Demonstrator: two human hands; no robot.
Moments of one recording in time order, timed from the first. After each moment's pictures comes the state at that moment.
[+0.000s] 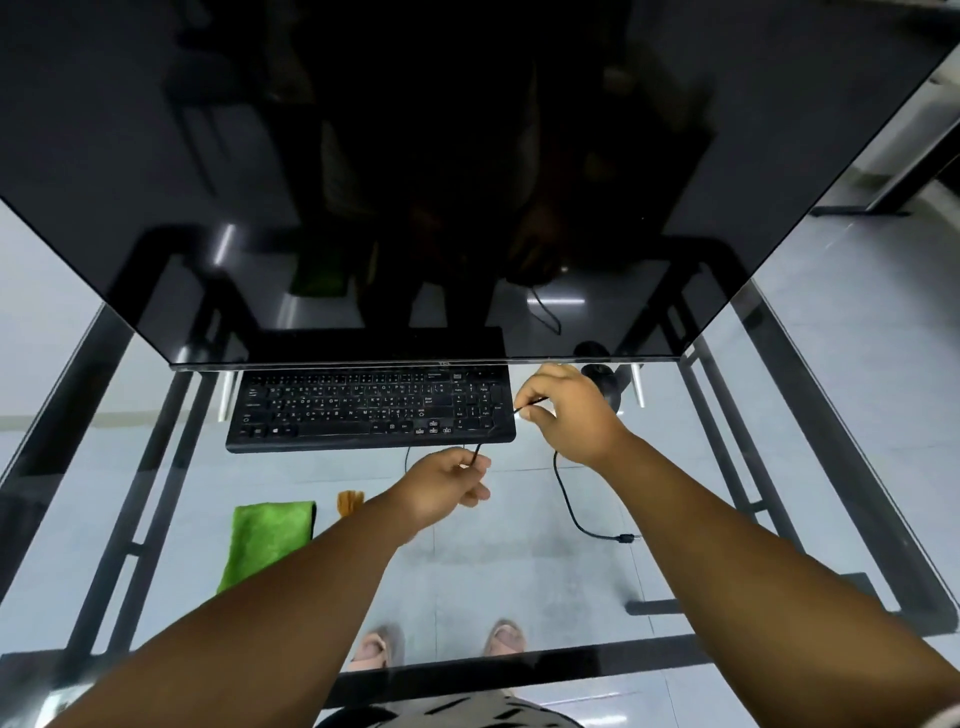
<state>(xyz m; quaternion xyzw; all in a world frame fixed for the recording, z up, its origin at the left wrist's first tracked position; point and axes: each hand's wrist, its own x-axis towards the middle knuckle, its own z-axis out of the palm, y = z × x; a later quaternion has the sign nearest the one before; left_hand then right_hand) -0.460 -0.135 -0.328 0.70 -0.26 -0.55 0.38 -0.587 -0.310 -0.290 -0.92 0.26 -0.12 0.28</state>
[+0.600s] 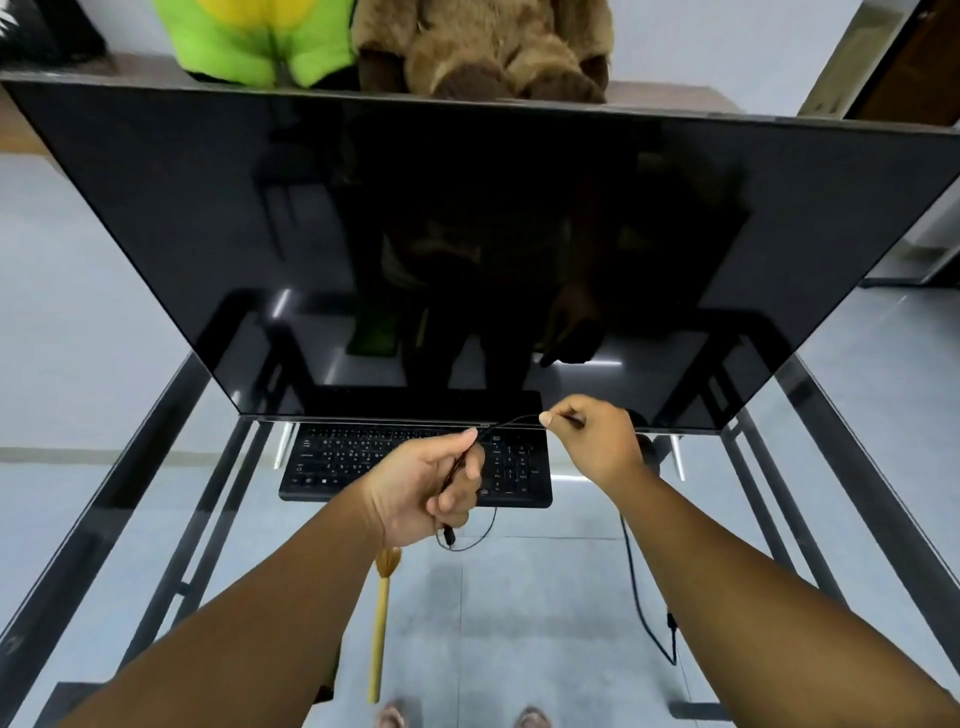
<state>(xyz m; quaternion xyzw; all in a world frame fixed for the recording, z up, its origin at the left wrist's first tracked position) -0.402 -0.122 -0.227 0.42 -0.18 -0.70 0.55 -0.543 -0.323 -0.270 -0.82 0.40 -0.19 0.36</state>
